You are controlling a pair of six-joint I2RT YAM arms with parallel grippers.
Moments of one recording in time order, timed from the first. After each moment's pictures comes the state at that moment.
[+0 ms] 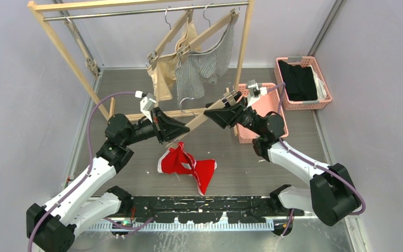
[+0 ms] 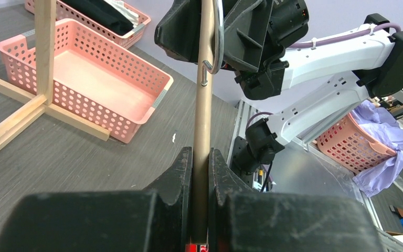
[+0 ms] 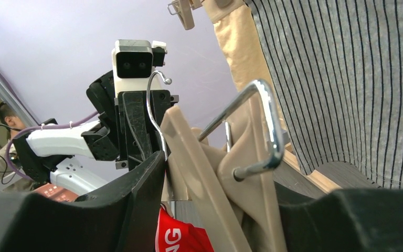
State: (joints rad) left arm -0.52 0.88 0.68 0.35 0.73 -0.56; right arm 0.50 1.21 0.61 1.19 -0.65 0.85
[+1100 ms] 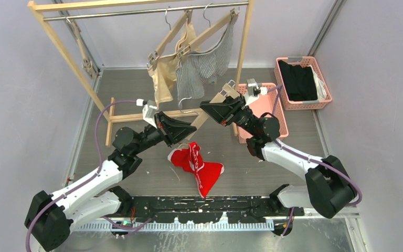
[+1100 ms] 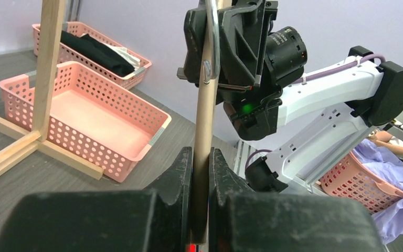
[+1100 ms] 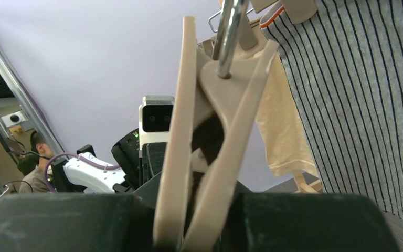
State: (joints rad) left arm -0.67 0.93 0.53 0.72 0.48 -0.63; right arm 0.57 1.29 0.64 1.36 -0.52 0.92
